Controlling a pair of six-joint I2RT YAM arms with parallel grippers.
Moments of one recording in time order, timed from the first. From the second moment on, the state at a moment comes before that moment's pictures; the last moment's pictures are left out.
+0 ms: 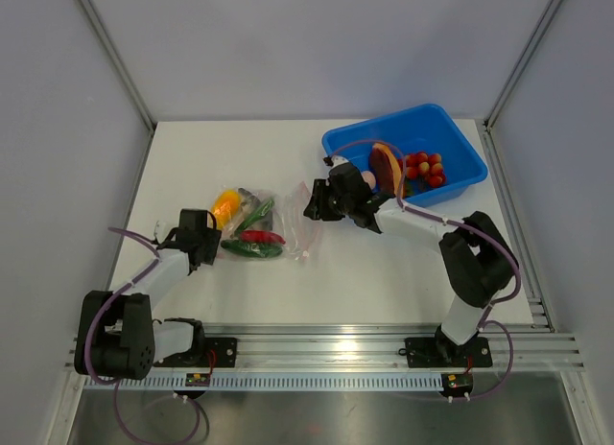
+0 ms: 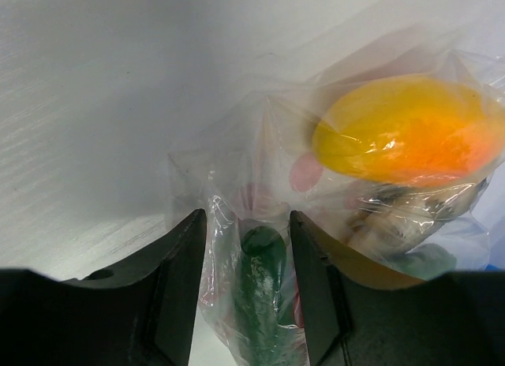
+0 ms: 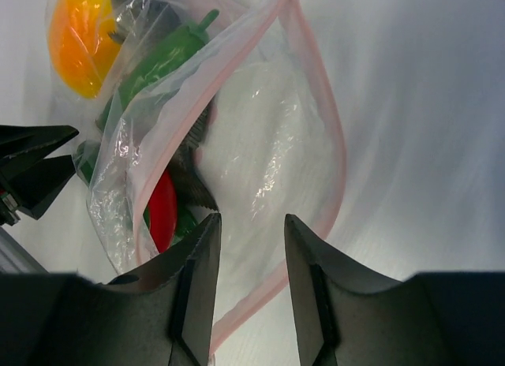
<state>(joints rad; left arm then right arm) -0.08 1.21 0.50 -0.26 -0.25 -1.36 0.67 1.73 1.14 -0.05 -0.10 0.59</state>
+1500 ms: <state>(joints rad) -0.08 1.21 0.50 -0.23 -0.21 -1.34 0.87 2.05 1.52 -0.37 -0.42 0.50</state>
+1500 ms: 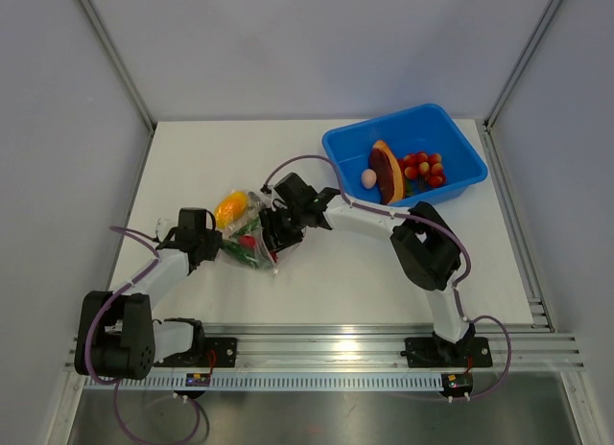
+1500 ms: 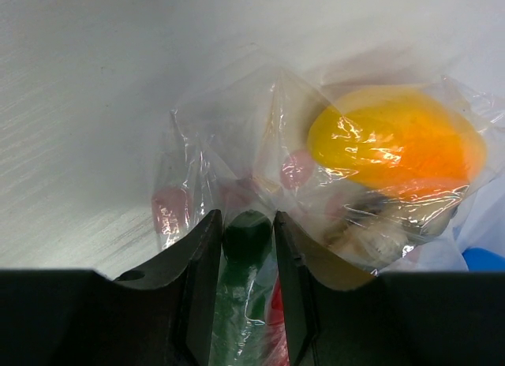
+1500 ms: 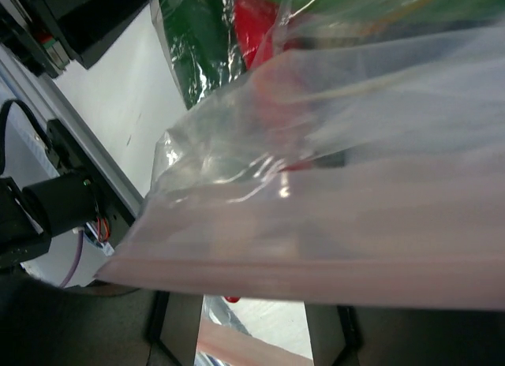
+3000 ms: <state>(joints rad) -0.07 1.14 0.50 -0.26 -0.30 -1.36 0.95 2.05 1.68 -0.79 0.05 0.35</state>
